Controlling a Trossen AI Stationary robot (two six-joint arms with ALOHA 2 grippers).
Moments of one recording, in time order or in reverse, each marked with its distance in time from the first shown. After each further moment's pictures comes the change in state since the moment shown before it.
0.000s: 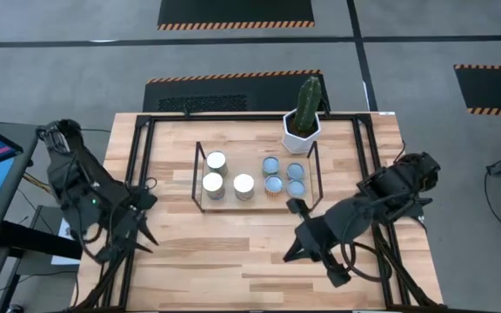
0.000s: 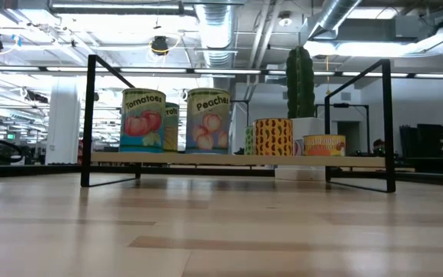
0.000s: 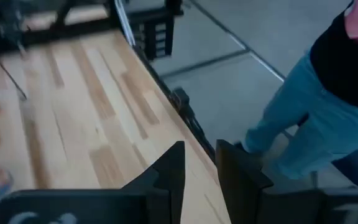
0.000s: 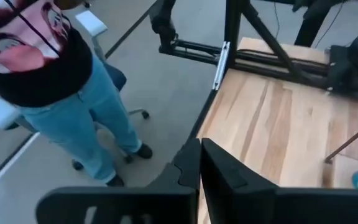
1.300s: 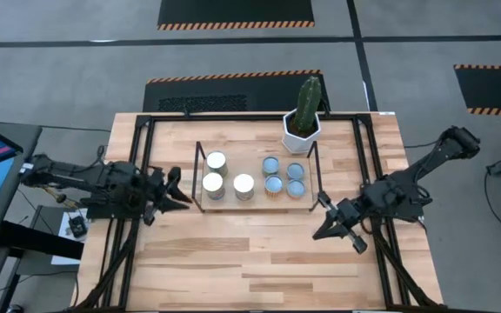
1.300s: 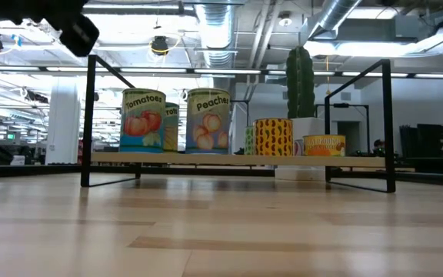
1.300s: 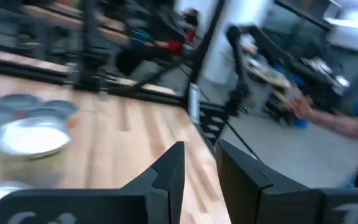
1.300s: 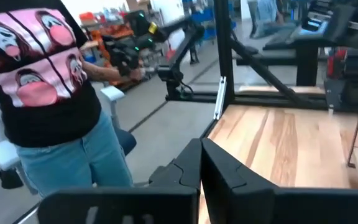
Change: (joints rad) left arm 0.748 -0.459 -0.857 0.912 0.450 -0.015; right arm -0.026 -0.904 -1.790 1.372 -0.021 0.006
